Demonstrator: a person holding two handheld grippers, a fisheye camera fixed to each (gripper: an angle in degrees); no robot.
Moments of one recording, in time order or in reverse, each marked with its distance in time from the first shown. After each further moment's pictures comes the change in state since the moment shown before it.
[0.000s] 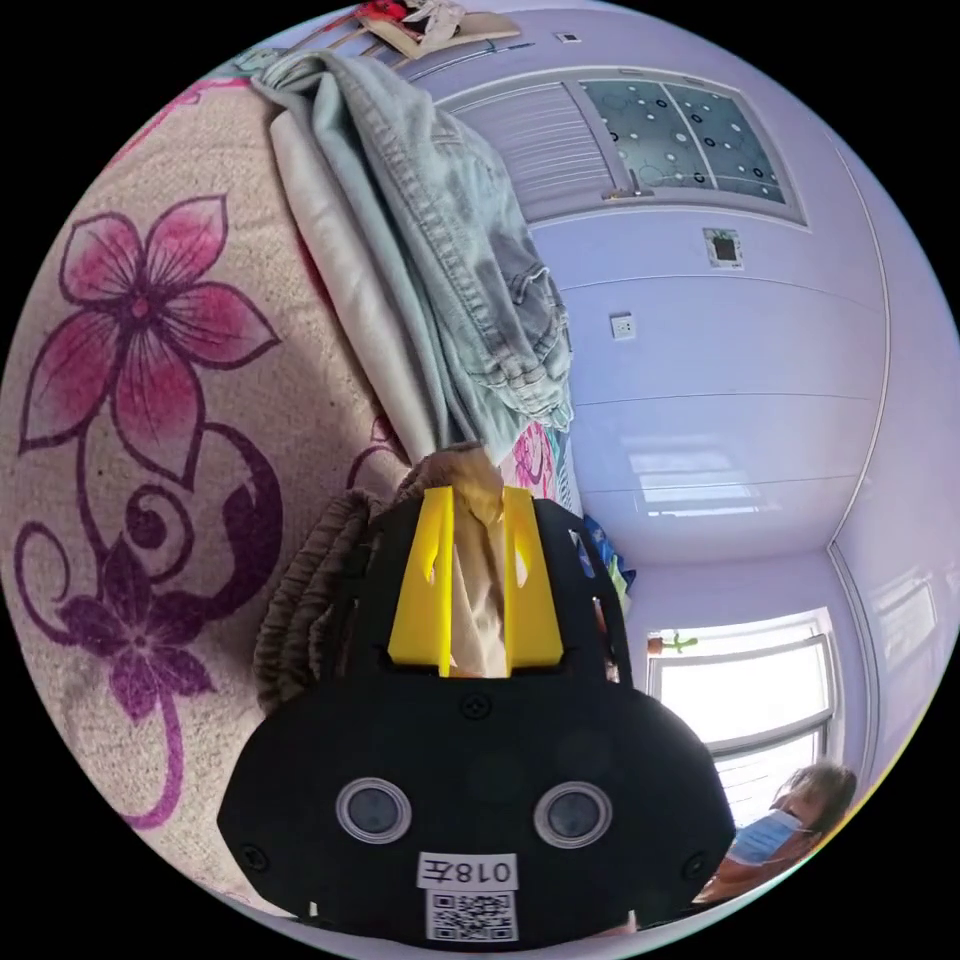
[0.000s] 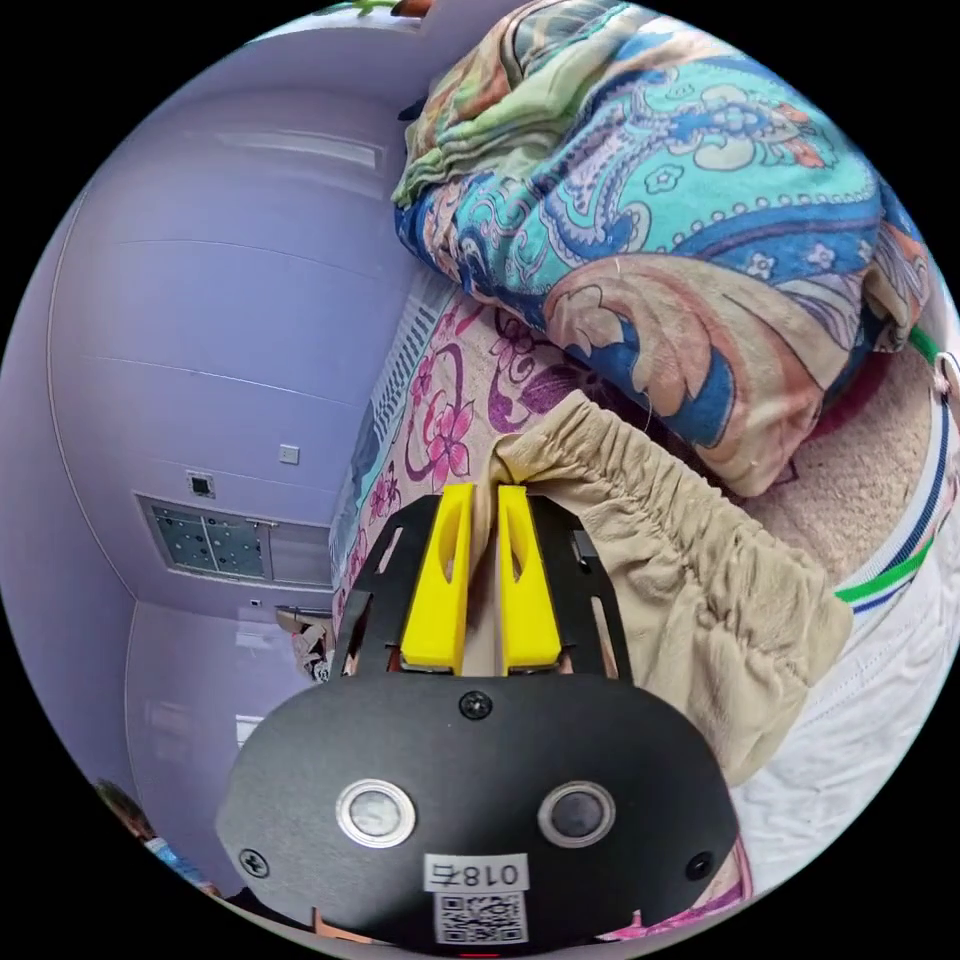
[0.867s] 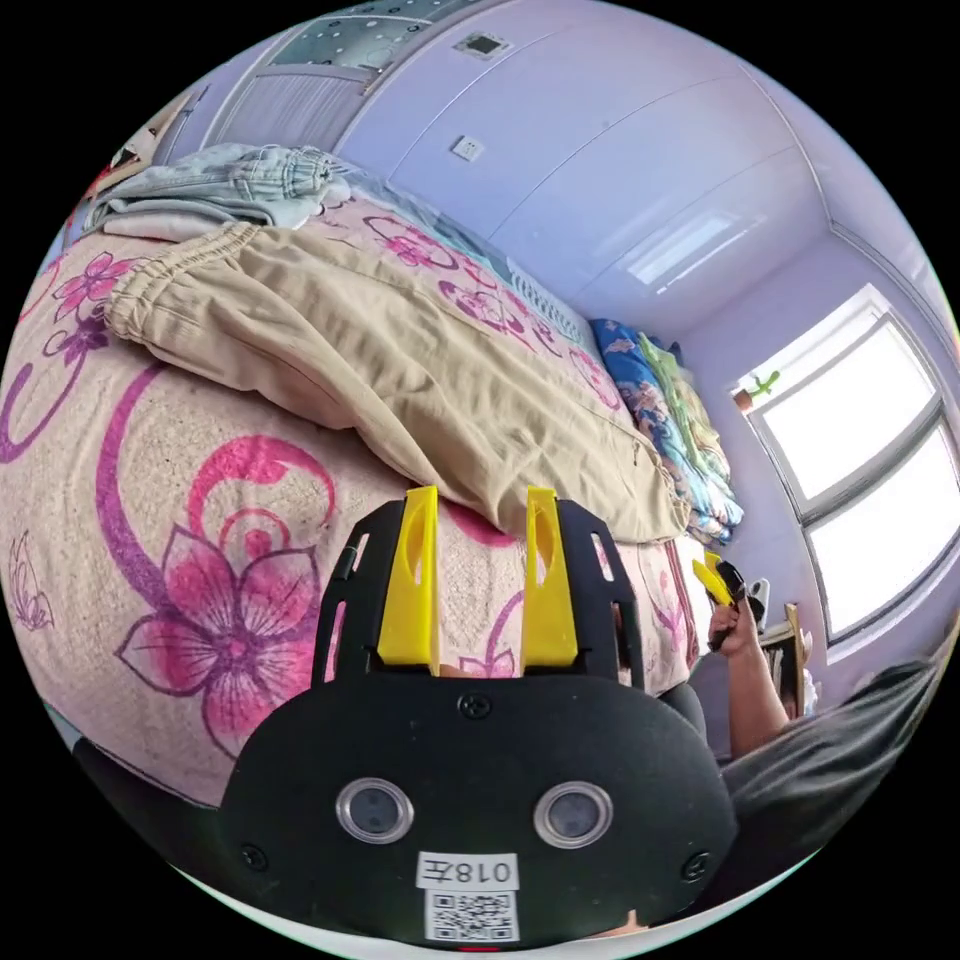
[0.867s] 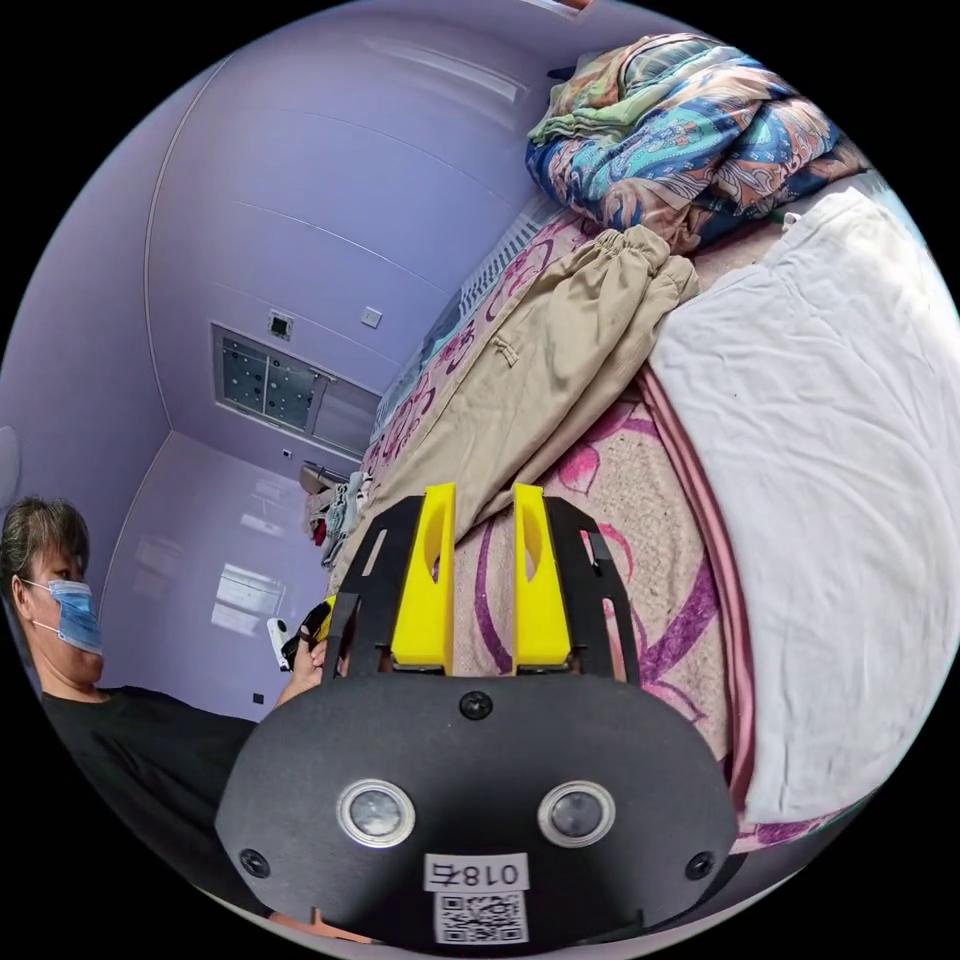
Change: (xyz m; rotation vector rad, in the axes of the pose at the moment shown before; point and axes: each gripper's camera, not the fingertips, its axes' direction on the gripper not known) left arm 0.274 0.279 -0.028 -0.230 -0.276 0.574; right arm 0.024 0.216 -0.094 -0.161 -0.107 -0.350
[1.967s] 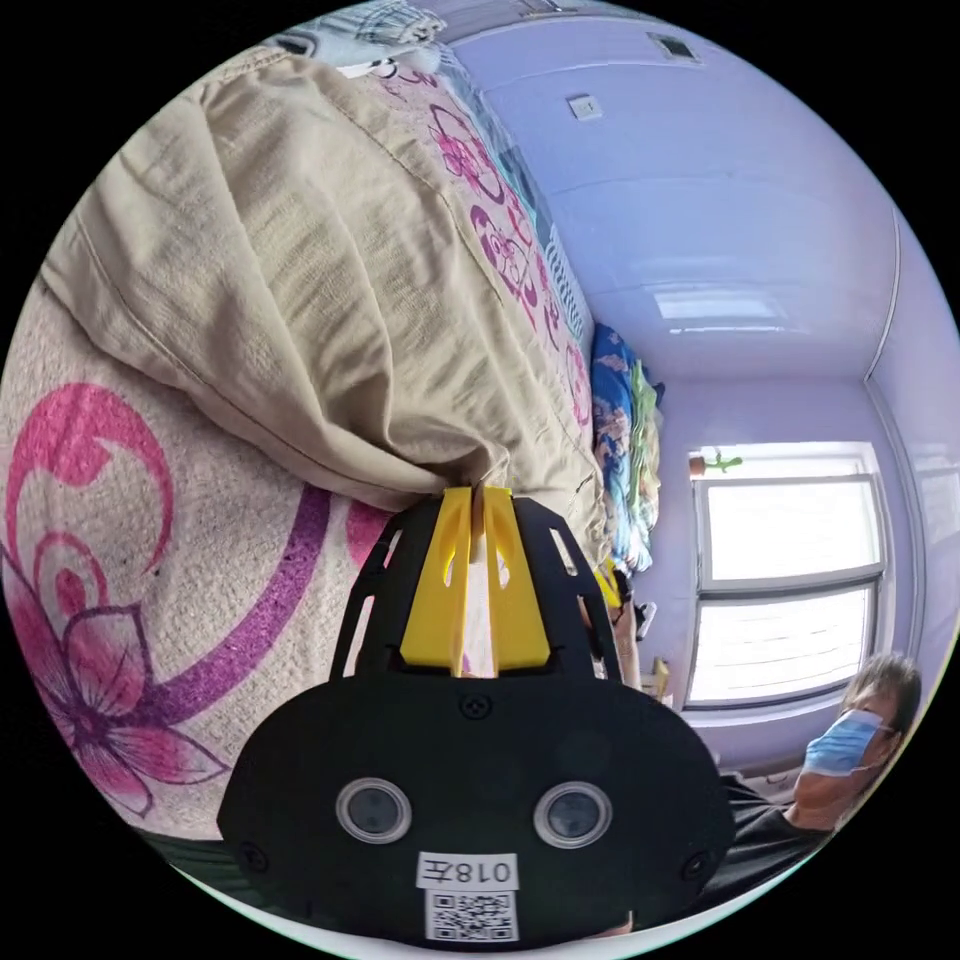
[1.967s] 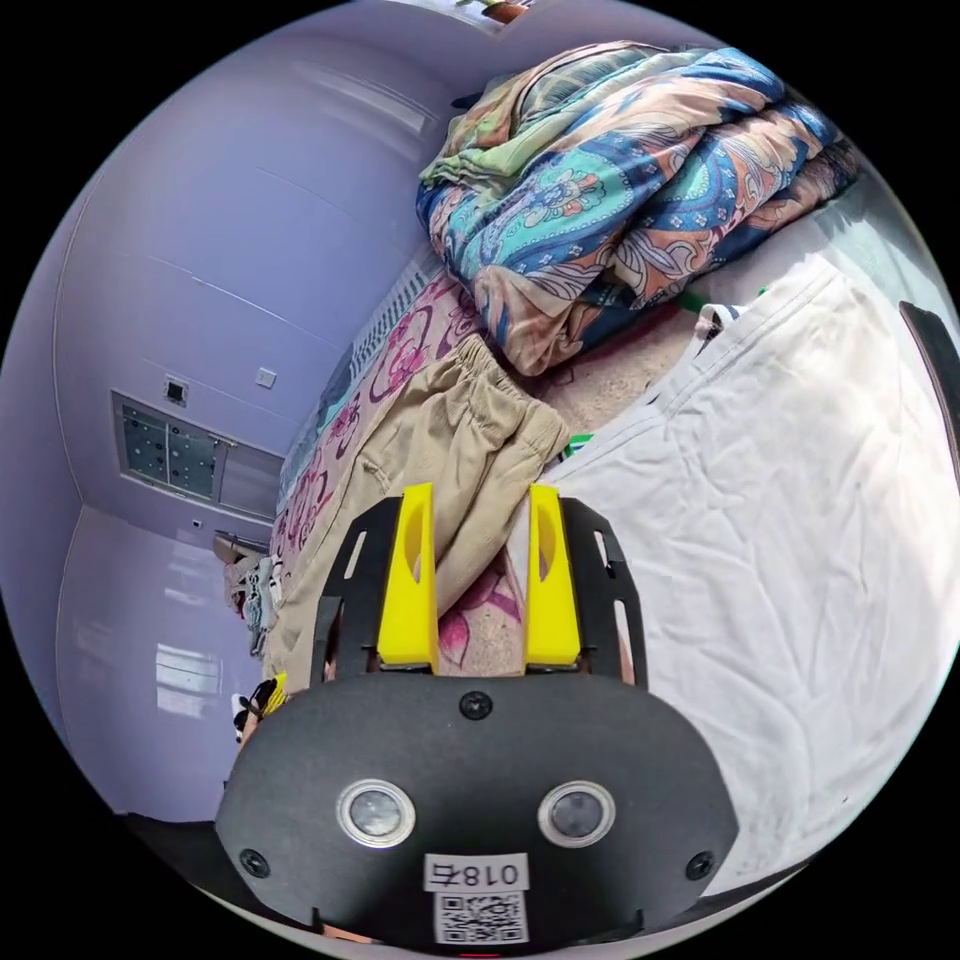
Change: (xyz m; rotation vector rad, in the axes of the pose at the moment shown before) left arm 0.037 -0.096 -0.094 -0.329 0.213 -0.188; right arm 0.055 -0.161 -0.015 -0.044 0.445 0.112
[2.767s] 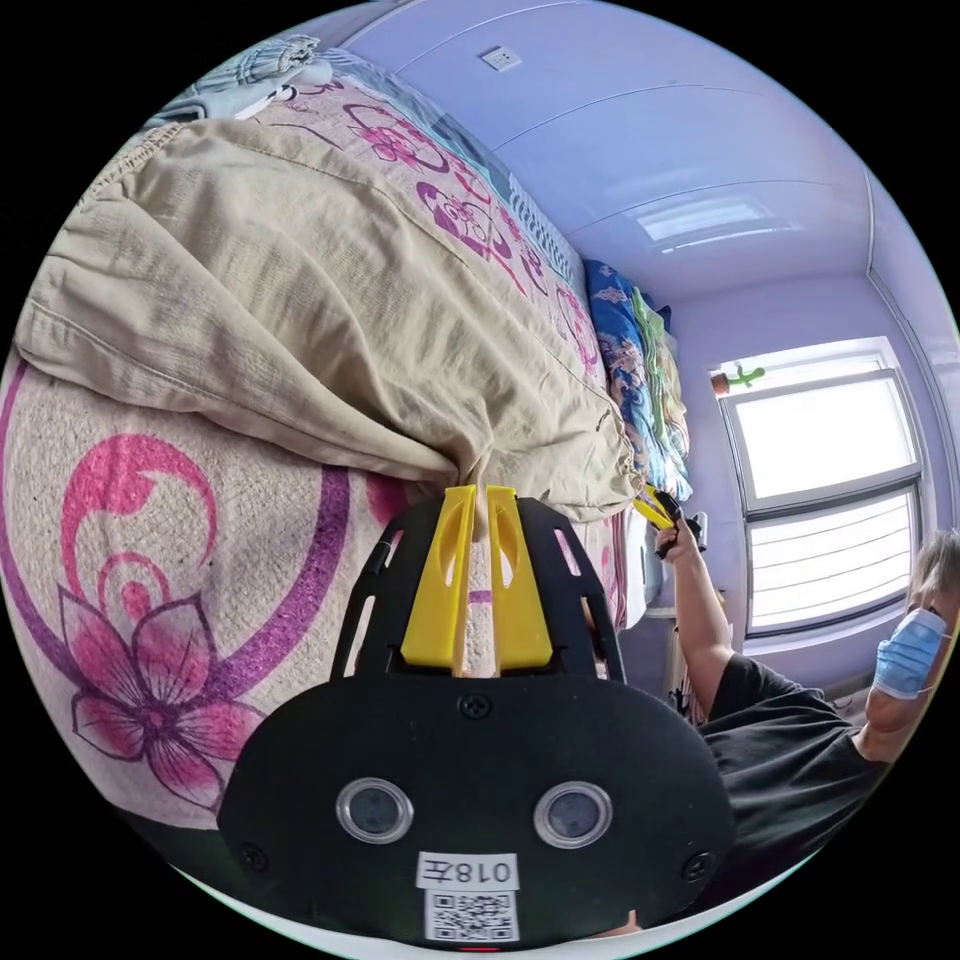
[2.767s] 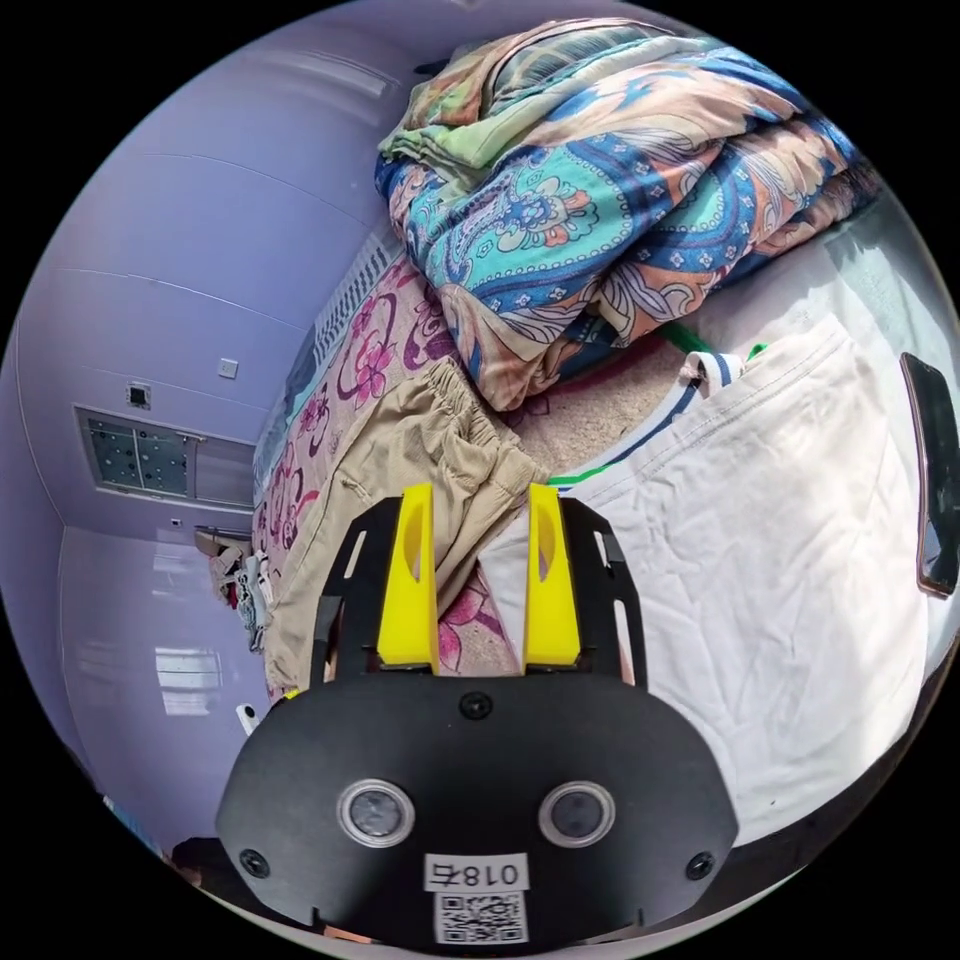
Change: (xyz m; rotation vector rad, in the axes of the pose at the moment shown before) left arm 0.058 -0.002 -0.054 -0.093 -0.095 0.186; right arm -0.013 -0.090 -0.009 -0.155 0.107 0.041
